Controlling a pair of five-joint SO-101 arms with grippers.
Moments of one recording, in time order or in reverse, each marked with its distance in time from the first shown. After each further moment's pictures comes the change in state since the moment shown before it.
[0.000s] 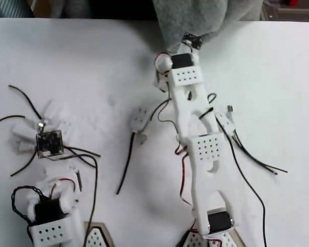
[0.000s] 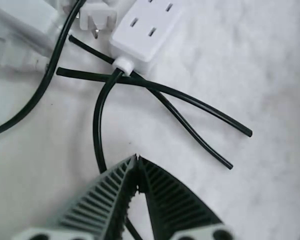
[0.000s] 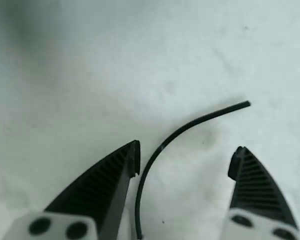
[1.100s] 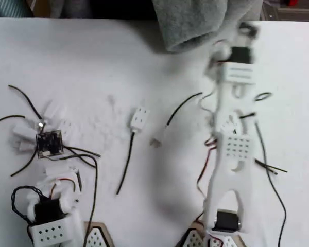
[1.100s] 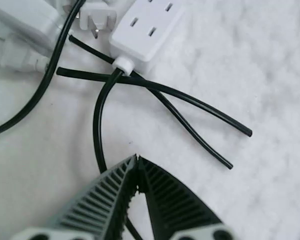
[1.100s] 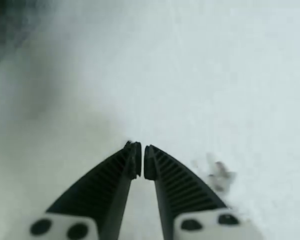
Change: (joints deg) left arm 0.0 0.0 0.0 0.0 0.0; right arm 19.9 -0.1 -14.5 7.6 16.4
